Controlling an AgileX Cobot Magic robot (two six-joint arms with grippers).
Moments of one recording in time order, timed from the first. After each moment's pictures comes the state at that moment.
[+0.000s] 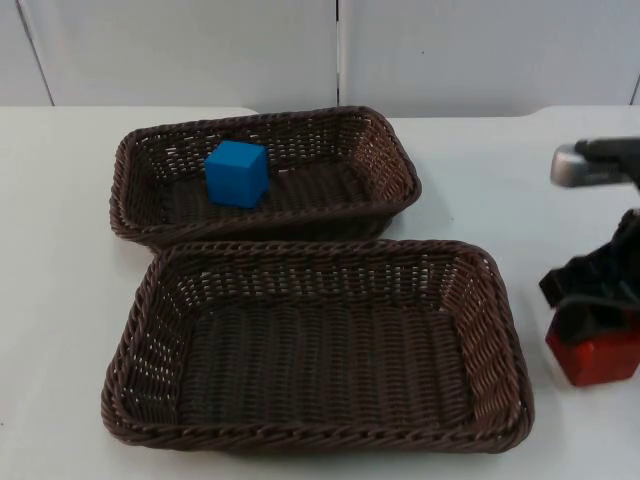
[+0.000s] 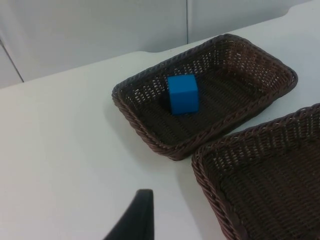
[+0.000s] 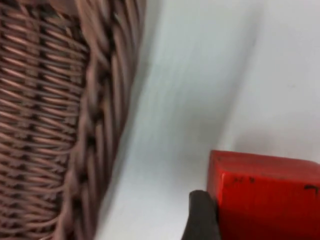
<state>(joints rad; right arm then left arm) 0.39 1.76 -0.84 0.11 0.38 0.01 -0.30 0.44 -0.60 -0.04 0.73 0.10</state>
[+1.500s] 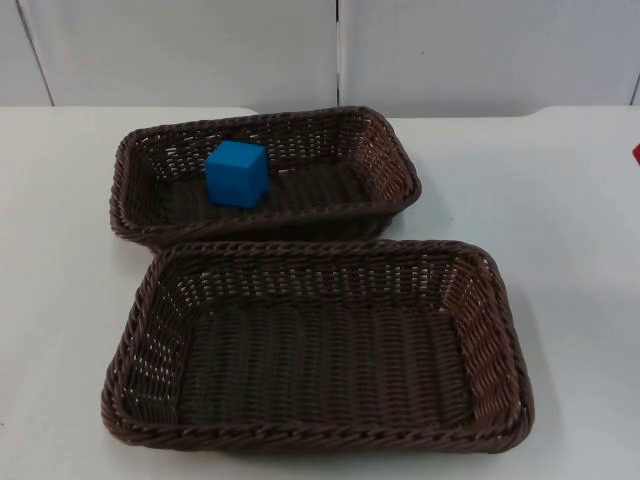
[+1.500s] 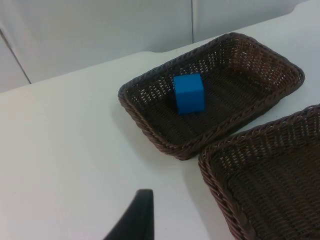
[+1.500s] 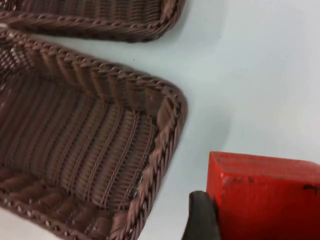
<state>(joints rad) 0.39 1.16 -0.84 0.13 0.64 -0.08 -0.30 0.44 -0.60 -0.02 0.73 0.10</state>
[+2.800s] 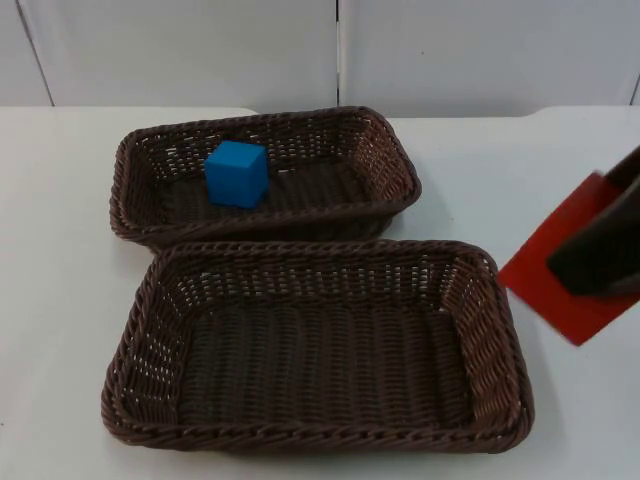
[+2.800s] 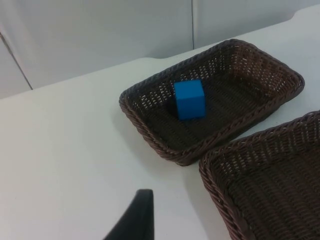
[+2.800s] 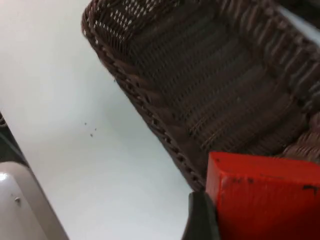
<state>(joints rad) 0.70 1.20 -0.84 0.28 0.69 -0.43 -0.30 0.44 -0.60 -0.02 0.71 0.10</state>
